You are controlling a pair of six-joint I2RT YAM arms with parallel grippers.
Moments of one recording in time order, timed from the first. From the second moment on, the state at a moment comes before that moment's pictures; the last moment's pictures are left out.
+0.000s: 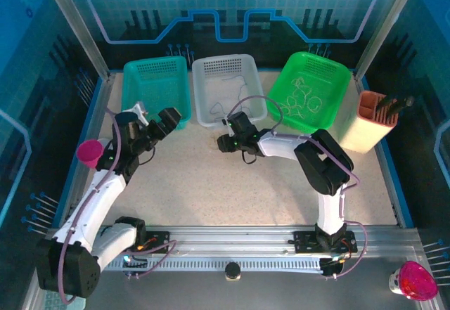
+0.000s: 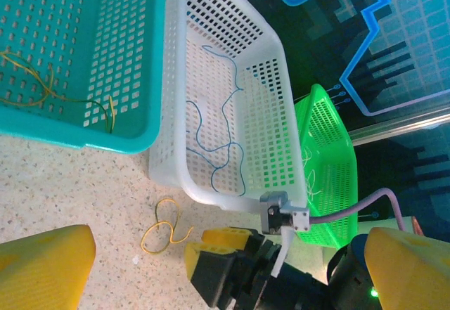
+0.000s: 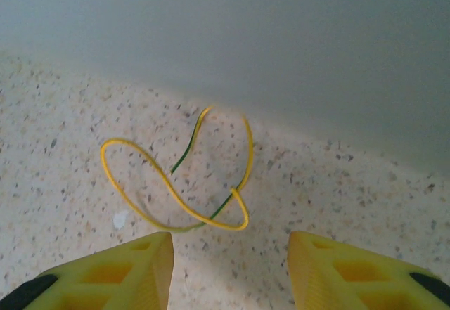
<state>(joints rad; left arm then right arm) -0.11 0.97 0.73 -0.17 0.28 -0.87 0.68 1.94 1.16 -0.06 -0.03 0.34</state>
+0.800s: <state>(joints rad) -0.15 0.97 0.72 -0.17 0.25 -0.88 0.68 1.92 1.08 0.03 0.01 0.38</state>
